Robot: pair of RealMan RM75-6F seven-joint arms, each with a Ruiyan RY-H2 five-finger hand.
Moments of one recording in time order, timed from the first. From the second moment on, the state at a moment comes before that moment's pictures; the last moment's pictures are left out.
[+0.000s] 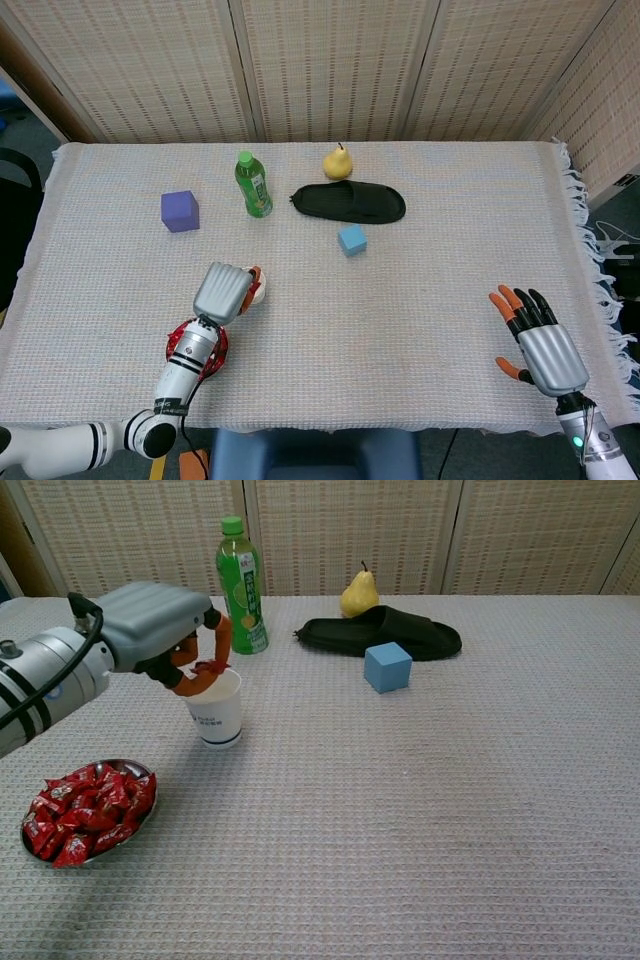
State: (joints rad) left arm -0.71 -1.65 -0.25 -1.54 1.13 1.13 0.78; right arm 0.15 -1.16 -0.01 -1.60 -1.61 1.39 -0.11
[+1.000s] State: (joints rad) left arm -0.58 -1.46 -0.05 -1.73 1.30 1.26 0.56; right arm 0.14 -1.16 -0.03 -1.61 -1.64 1.41 -0.12
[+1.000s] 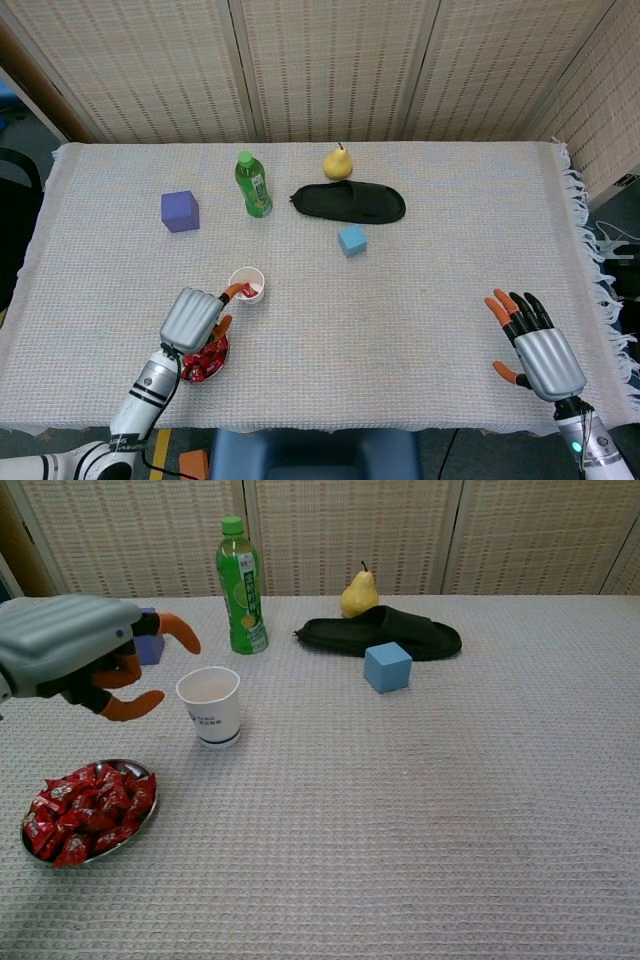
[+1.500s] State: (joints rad) left arm -0.46 -1.46 0.07 -1.63 1.33 1.22 0.50; right arm 0.16 -1.17 -0.04 -1.61 -1.67 1.39 -0.13
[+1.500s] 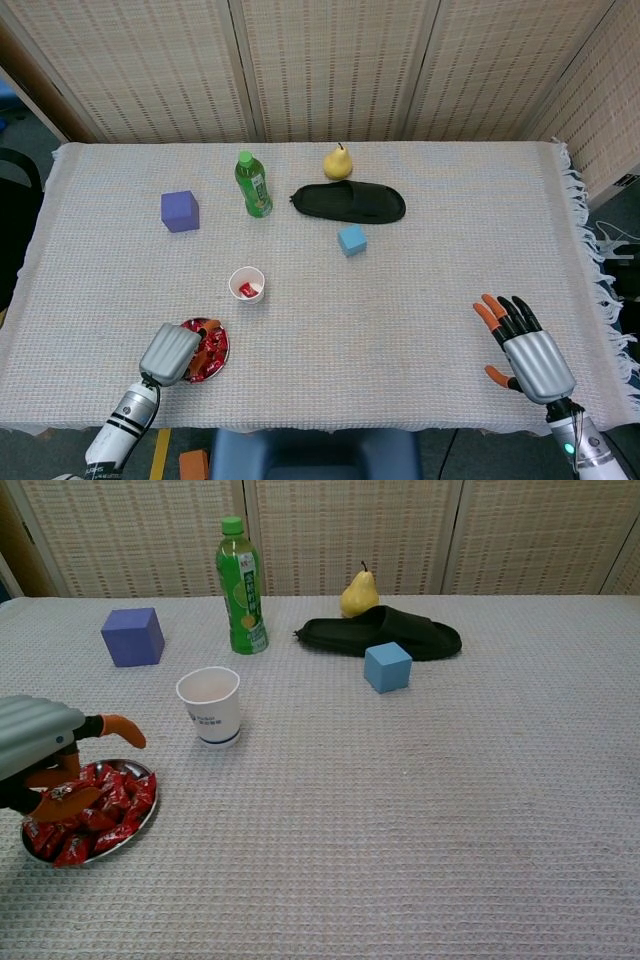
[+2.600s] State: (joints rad) left arm -0.45 -1.54 0.03 -1.52 1.26 1.13 0.56; right arm 0.16 -1.17 -0.04 -1.61 -1.66 1.38 -0.14
